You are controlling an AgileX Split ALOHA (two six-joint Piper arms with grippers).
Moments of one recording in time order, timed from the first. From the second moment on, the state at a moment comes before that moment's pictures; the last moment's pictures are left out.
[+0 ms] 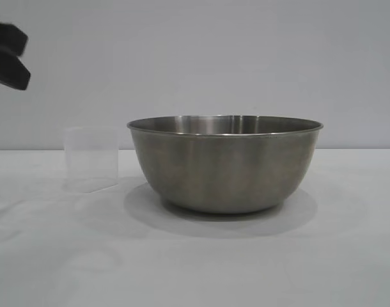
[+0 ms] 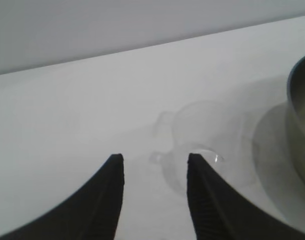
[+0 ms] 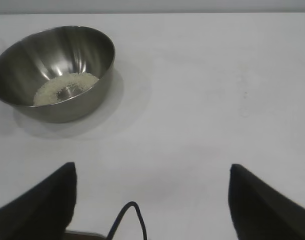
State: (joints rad) left arm -0.29 1.16 -0.43 -0.09 -0.11 0.08; right arm 0.05 -0.02 -0.49 0.18 1.14 -0.09
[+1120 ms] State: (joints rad) left arm -0.29 0.34 -0.53 -0.06 1.09 0.08; right arm 0.05 -0.02 -0.49 0.18 1.14 -0.09
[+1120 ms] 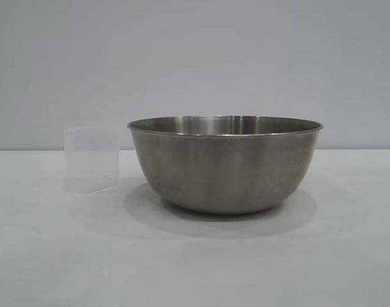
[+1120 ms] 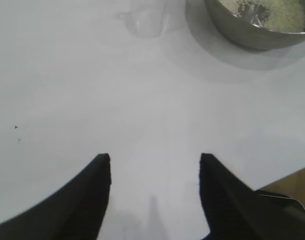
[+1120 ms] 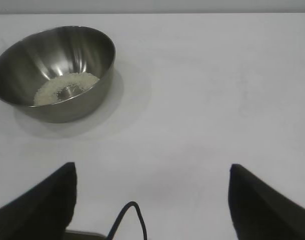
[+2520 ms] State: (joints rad) left arm -0.29 -0.02 -0.48 -0.03 1.12 0.03; right arm 0.05 -0.02 -0.49 0.19 1.14 -0.09
